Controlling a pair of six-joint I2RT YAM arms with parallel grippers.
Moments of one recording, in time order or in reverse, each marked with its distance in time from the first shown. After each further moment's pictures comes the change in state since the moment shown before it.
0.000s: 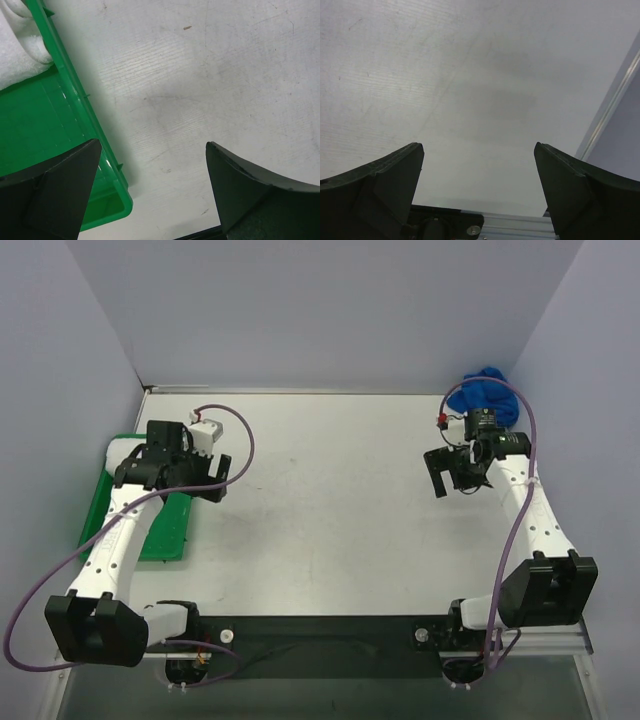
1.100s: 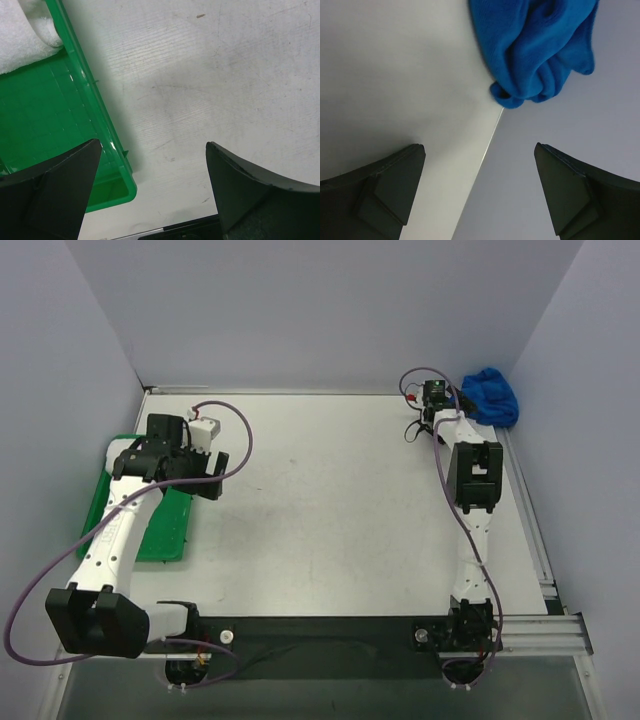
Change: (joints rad) left arm 0.000 0.040 0.078 -0.082 -0.054 -0.012; right arm -0.004 1.089 0.738 0.627 0.612 -0.579
